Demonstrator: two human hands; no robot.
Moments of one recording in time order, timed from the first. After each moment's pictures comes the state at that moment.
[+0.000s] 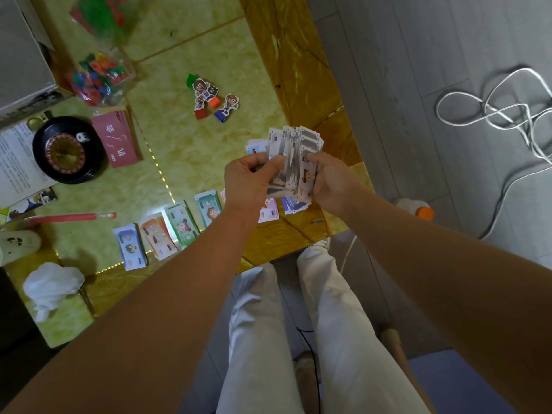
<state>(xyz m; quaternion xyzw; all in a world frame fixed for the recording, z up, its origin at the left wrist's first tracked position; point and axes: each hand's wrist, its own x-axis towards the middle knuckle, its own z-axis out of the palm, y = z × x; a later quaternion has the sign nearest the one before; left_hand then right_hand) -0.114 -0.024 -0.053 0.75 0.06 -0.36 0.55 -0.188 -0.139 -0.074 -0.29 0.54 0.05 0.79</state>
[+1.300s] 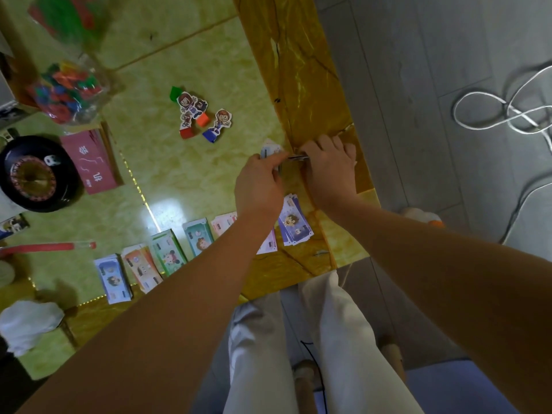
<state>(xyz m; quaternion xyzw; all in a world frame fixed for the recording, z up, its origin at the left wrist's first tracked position) -0.084 -0.071 -0.111 0.91 -0.17 -0.32 0.22 -0.156 -0.181 -0.158 -0.94 0.29 0.05 0.17</state>
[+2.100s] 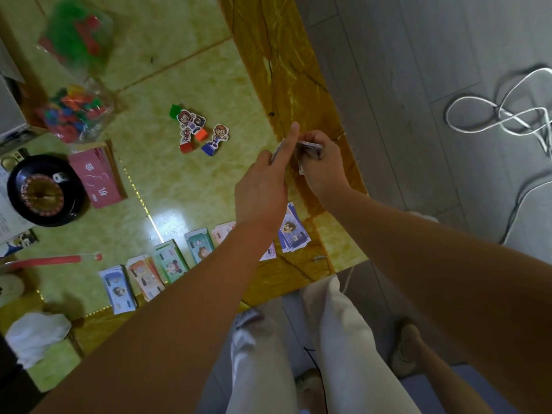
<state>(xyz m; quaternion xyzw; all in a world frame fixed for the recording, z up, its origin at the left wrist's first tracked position) -0.085 -0.081 -0.083 0.91 -0.31 -0.25 0.14 -0.135 -0.188 -0.144 -0.65 0.47 0.00 0.60</state>
